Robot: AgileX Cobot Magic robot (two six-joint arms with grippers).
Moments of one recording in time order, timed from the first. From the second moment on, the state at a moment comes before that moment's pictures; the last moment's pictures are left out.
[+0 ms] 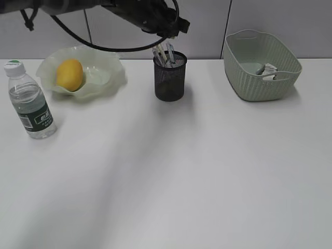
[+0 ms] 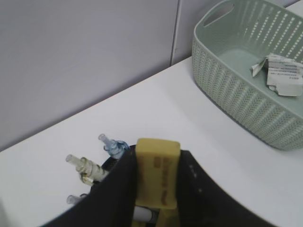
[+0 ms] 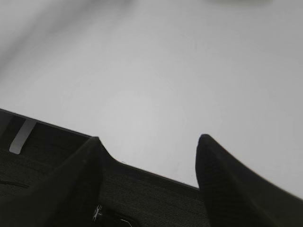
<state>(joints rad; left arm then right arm) -0.55 2.25 -2.00 -0.15 0.44 0.14 0.47 0.14 -0.54 -0.02 1.11 0.14</state>
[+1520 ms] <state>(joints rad) -0.54 2.09 -2.00 -0.15 0.99 0.14 0.47 0.14 -0.54 -0.02 1.11 0.14</state>
